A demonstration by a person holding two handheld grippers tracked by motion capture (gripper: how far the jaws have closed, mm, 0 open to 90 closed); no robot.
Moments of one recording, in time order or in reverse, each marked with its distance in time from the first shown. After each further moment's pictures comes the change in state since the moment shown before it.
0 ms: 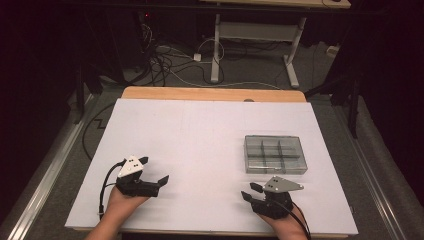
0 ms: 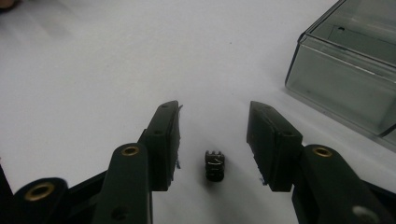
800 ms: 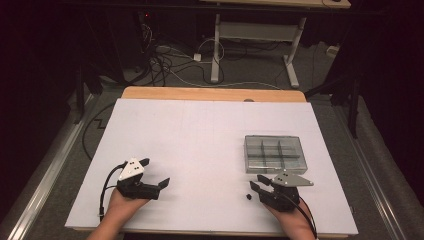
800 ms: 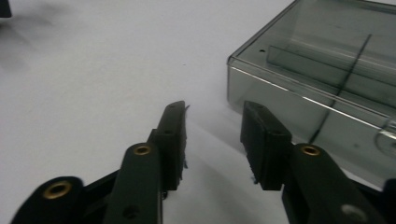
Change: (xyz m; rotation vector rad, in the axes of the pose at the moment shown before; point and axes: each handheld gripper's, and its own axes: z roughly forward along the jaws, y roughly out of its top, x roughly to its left) left arm -0.003 -0.005 0.000 -0.012 -0.014 0.014; right arm -0.022 -0.001 -0.005 -0.073 -0.085 0.046
